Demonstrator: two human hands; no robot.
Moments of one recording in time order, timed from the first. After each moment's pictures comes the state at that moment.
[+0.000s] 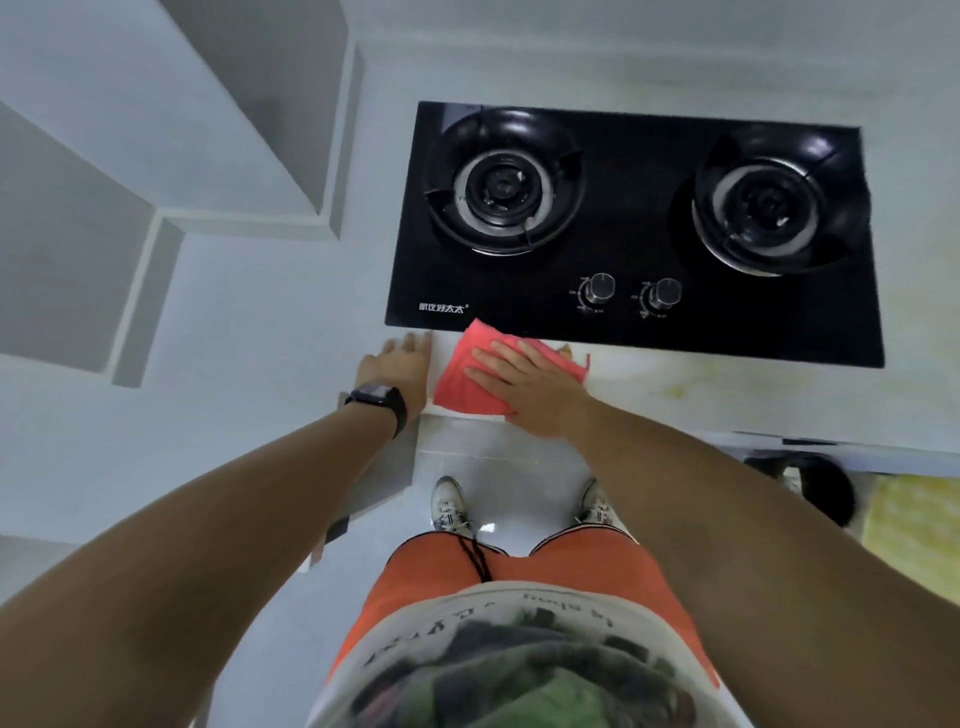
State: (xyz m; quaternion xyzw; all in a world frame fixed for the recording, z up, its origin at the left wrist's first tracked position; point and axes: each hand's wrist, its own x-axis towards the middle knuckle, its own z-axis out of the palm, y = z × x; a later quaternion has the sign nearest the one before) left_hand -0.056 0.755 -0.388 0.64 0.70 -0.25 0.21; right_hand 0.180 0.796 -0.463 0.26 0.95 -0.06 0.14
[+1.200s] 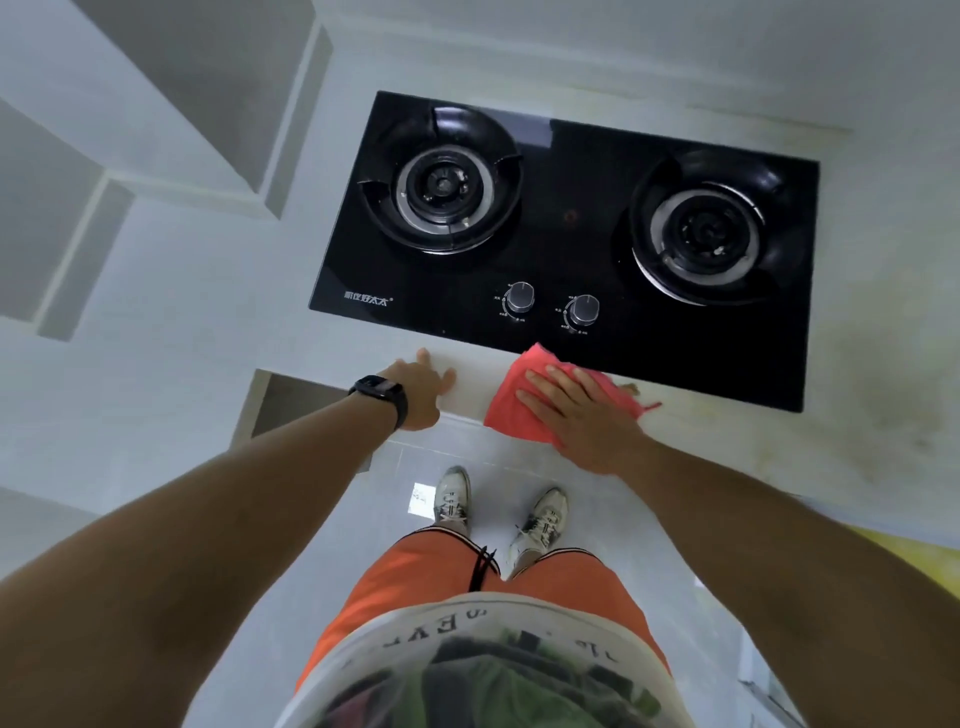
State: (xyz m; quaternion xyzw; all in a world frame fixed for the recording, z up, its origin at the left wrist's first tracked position) left_hand 0.089 0.780 -0.394 0.65 0.62 -0.35 0.28; right_hand 0.390 0.823 -0.478 0.23 0.97 -0.03 0.11
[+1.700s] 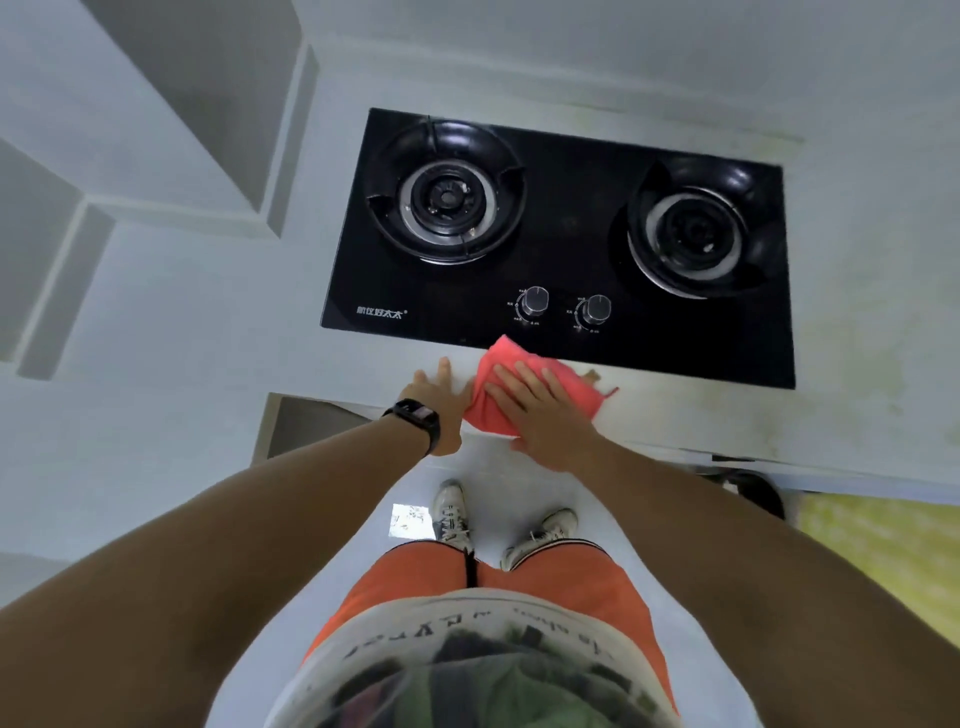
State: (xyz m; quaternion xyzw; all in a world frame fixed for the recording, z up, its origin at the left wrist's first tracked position) left_hand 0.078 0.760 -0.402 0.69 0.60 -0.33 0.26; right_hand 0.291 0.785 -0.462 0.34 0.92 -0.07 0.17
